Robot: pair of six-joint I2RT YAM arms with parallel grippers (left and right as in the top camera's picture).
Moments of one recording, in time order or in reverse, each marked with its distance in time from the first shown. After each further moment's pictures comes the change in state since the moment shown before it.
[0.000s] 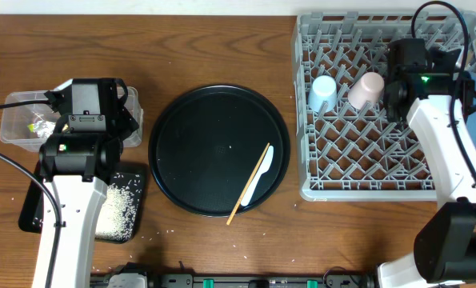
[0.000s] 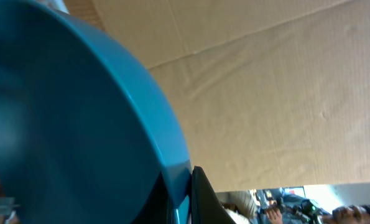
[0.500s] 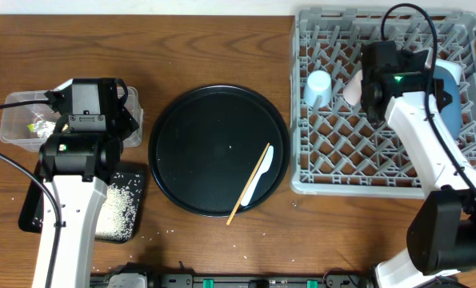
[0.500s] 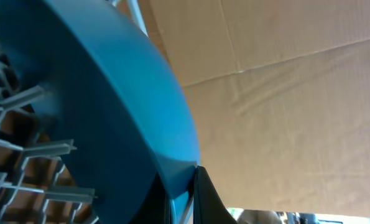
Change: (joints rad) left arm 0.000 0.000 0.000 0.000 0.000 0.000; right arm 0.103 0.055 -0.010 0.030 -0.130 0.060
